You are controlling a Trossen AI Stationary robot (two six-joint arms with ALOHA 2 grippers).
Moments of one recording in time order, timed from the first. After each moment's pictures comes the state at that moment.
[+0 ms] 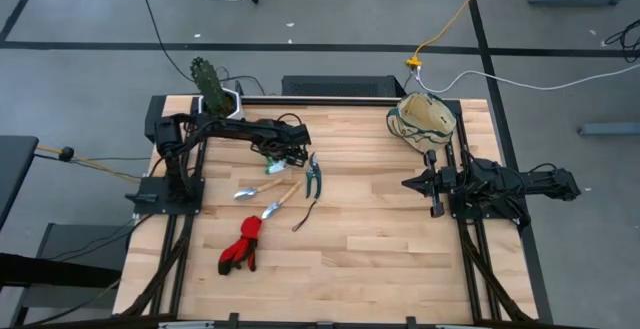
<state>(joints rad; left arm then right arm) 0.34 1.87 1.14 -0.68 -0.24 -0.88 0.07 0.00 0.02 0.01 0.01 -0.06</state>
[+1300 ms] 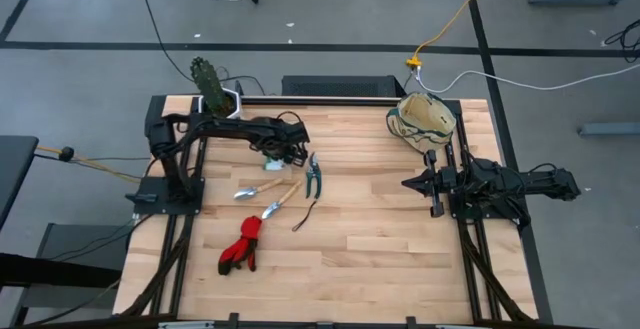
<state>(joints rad) 0.34 1.80 1.14 -0.70 -0.20 -0.87 0.07 0.00 0.02 0.01 0.01 -0.06</state>
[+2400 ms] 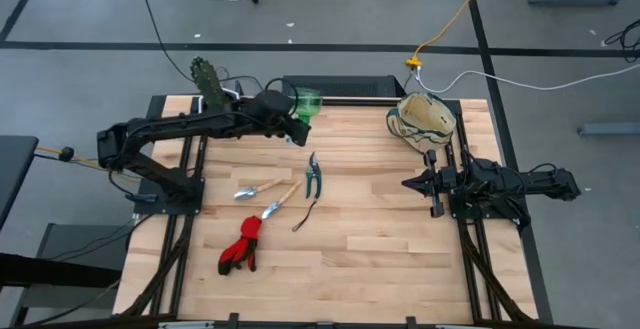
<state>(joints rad) 0.34 1.41 1.14 -0.33 -0.10 -0.63 0.07 0.00 0.02 0.01 0.01 -0.06</state>
